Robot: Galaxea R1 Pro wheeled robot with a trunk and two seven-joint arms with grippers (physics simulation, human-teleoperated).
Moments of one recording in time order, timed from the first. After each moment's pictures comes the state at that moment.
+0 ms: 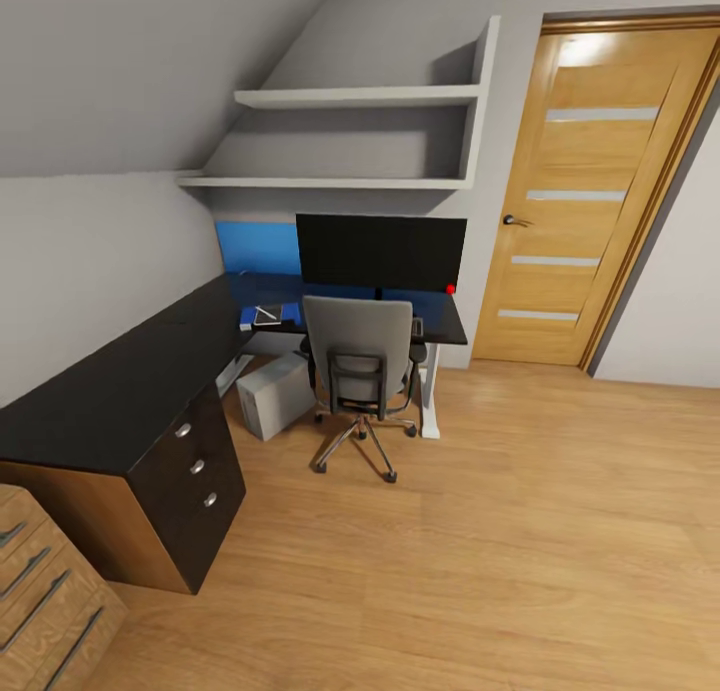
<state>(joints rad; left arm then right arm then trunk) -0.20 -0.09 -0.75 -0.04 0.88 -0.56 0.38 -0.23 0.01 0.30 0.02 -0.10 -0.92 -0.10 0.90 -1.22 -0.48</state>
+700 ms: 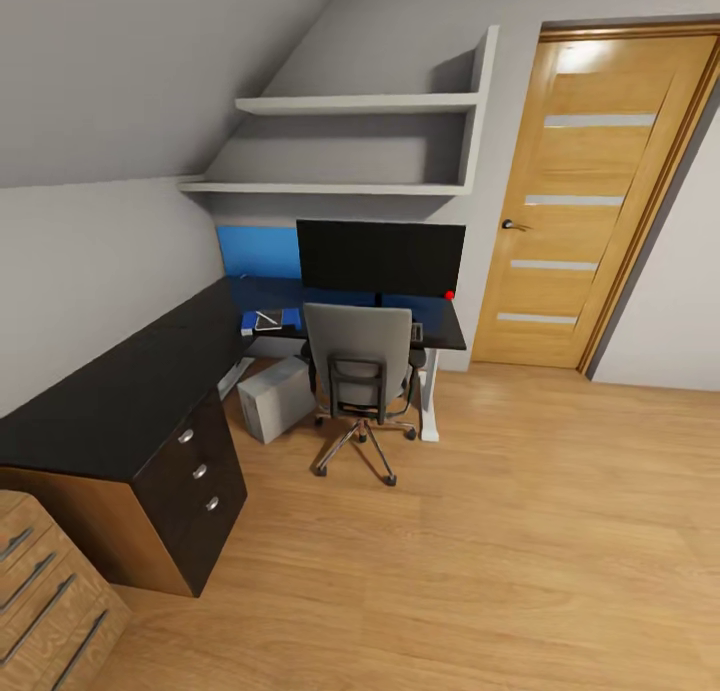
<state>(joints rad) -0.11 -0.08 -0.75 -0.04 0.81 -0.66 0.37 -0.15 -0.01 0.30 0.02 -0.10 -1.00 -0.10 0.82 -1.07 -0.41</state>
